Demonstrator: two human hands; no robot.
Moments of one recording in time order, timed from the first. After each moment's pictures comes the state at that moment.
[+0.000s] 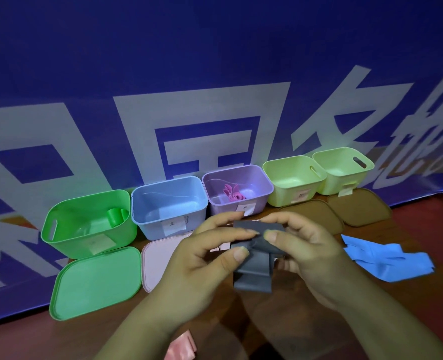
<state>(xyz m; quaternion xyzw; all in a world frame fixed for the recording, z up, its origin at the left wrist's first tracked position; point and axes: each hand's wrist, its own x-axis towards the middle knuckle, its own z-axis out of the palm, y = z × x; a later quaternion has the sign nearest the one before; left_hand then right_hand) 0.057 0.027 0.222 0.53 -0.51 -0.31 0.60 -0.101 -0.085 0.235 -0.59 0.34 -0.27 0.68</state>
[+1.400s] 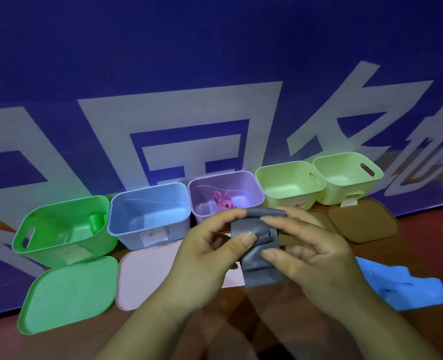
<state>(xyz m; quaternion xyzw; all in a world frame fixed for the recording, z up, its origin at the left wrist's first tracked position) 0.016 -0.083 0.216 0.55 -0.39 -0.38 0.64 -0.140 -0.183 0.213 -0.73 0.20 -0.37 0.54</state>
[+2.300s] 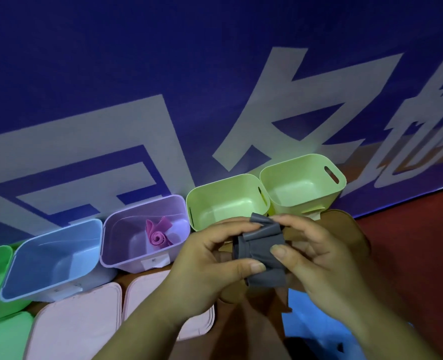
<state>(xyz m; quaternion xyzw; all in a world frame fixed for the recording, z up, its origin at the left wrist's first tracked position) -0.095 -0.357 0.190 0.51 -0.43 -0.44 0.60 -0.265 -0.455 0.174 -0.63 0.27 -0.32 0.65</state>
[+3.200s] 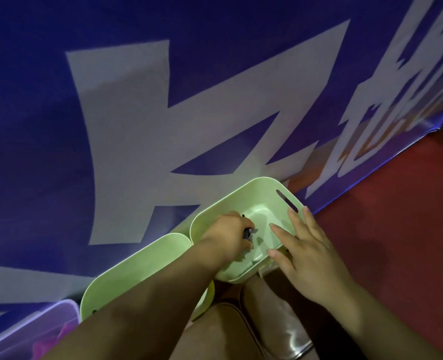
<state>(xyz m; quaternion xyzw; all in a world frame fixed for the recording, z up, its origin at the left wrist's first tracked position) -0.083 -0.727 0.006 0.68 -0.68 -0.28 0.01 -0.298 -0.714 -0.014 -0.86 0.50 -0.07 0.12</state>
